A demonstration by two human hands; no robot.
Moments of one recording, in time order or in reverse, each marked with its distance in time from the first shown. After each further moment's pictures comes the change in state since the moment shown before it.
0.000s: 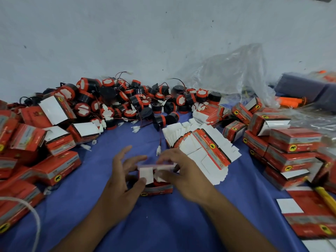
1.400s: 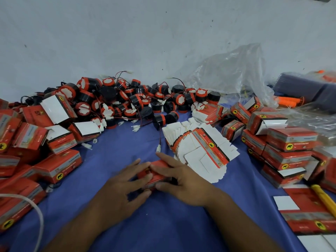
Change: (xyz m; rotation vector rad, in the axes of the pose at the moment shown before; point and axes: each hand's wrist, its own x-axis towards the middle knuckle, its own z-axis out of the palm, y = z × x) left_hand -0.007 -0.004 -0.015 0.480 -0.208 0.350; right_hand -0.006 0.022 -0.003 -0.234 -0.279 -0.075
